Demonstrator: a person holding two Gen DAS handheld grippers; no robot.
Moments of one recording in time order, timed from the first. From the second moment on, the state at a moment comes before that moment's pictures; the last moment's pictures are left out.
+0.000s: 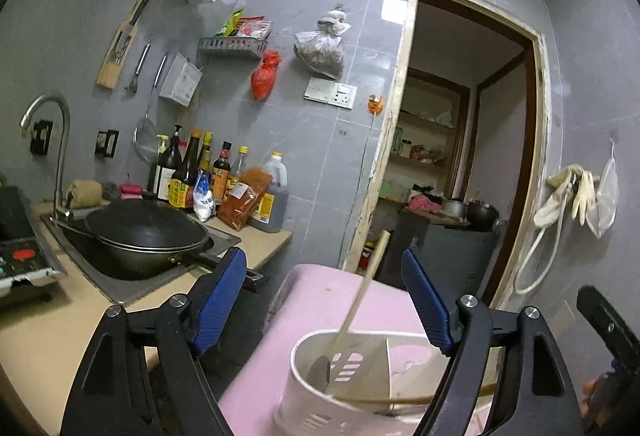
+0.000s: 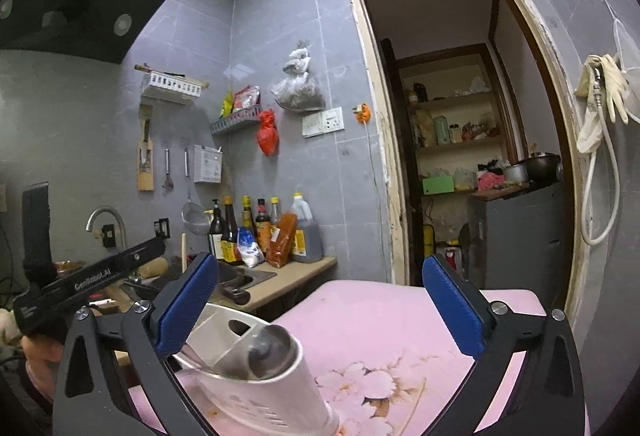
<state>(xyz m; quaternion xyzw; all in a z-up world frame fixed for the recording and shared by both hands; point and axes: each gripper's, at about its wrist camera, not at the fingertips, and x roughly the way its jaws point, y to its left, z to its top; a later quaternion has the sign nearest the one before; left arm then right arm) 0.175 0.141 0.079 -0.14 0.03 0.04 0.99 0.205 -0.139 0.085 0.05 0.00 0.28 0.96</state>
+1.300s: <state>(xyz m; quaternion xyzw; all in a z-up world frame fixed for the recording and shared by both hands) 0.304 0.139 0.132 -0.22 0.06 0.05 0.97 0.233 -0.170 0.085 0.07 0.03 0.24 0.97</state>
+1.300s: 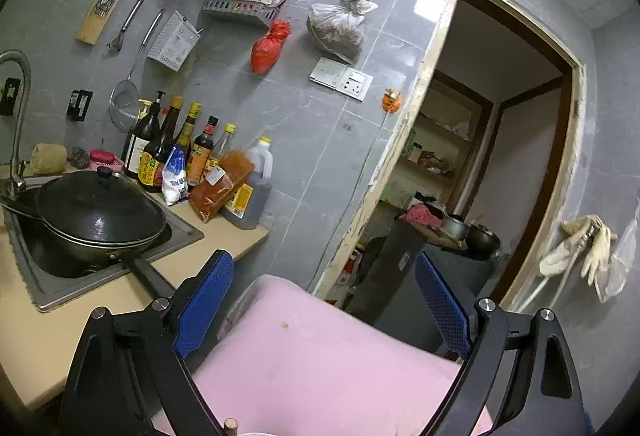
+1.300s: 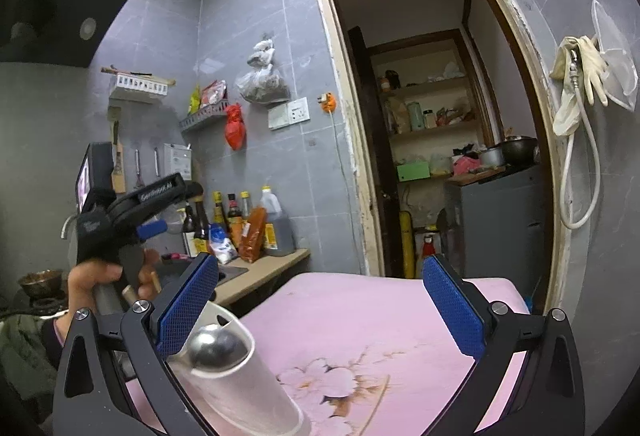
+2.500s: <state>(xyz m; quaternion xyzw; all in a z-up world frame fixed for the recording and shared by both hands) 0.230 0.145 0.118 -0.18 0.06 0.06 0.98 0.208 -0.175 0.079 0.08 0.04 0.24 0.97</state>
